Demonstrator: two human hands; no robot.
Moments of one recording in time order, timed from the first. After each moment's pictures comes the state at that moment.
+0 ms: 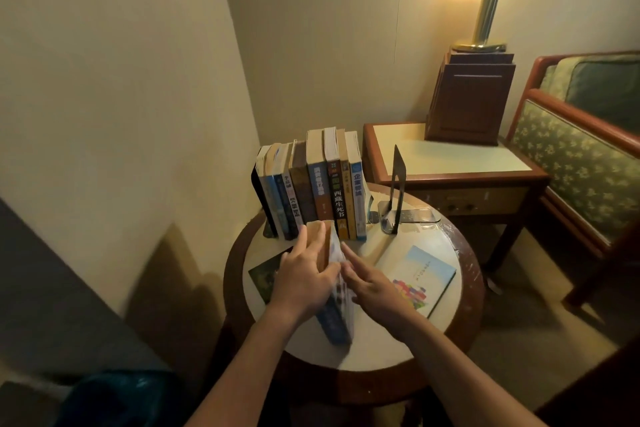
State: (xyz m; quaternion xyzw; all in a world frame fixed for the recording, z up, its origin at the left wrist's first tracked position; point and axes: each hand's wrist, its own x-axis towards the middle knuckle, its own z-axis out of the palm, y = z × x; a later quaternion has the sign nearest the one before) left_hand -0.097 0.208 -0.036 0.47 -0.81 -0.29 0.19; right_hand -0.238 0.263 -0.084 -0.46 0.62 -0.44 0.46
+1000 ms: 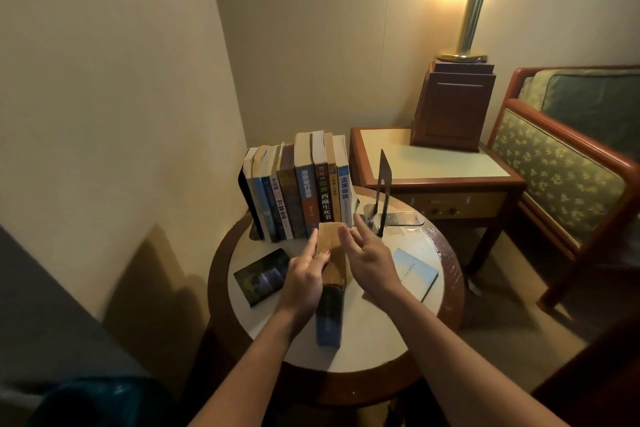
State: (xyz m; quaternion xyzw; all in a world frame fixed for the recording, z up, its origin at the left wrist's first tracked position) left_hand -0.121 0.207 -0.064 0.42 -0.64 -0.56 0.31; right_hand -0.249 0.245 -0.050 -0.42 0.66 -0.54 0.33
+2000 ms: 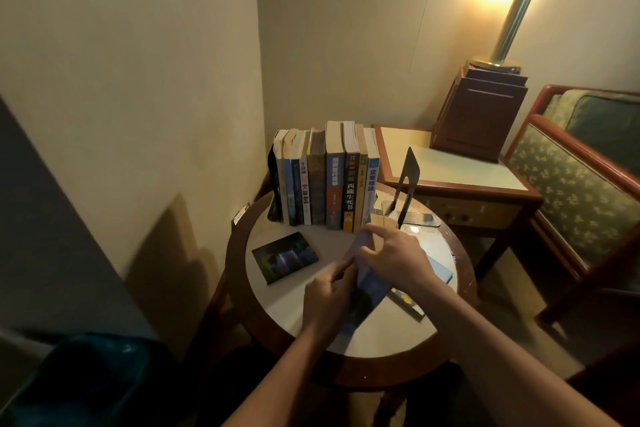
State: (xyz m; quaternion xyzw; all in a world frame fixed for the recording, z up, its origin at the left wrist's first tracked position) left_hand -0.103 0.241 -0.105 0.42 -0.64 -0.55 0.34; right_hand -0.239 0.256 -0.022 -0.51 0.80 -0.26 0.19
